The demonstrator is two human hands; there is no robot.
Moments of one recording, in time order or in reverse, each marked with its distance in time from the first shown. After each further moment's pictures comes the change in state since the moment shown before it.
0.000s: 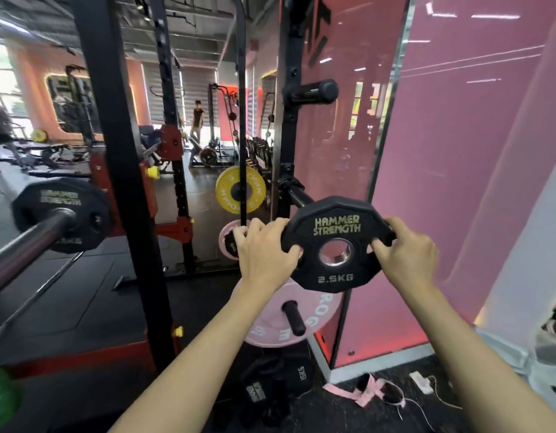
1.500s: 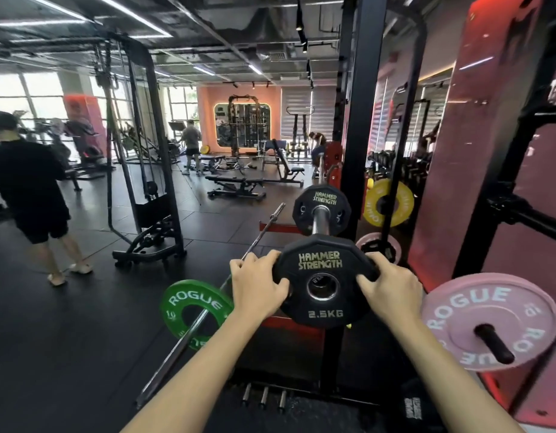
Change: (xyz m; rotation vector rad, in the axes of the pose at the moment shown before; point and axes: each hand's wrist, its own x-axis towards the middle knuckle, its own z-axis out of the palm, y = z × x) left_hand -0.142 -0.318 -0.412 0.416 -0.079 -0.314; right_hand -0.226 -0.463 0.042 0.304 -0.344 -0.155
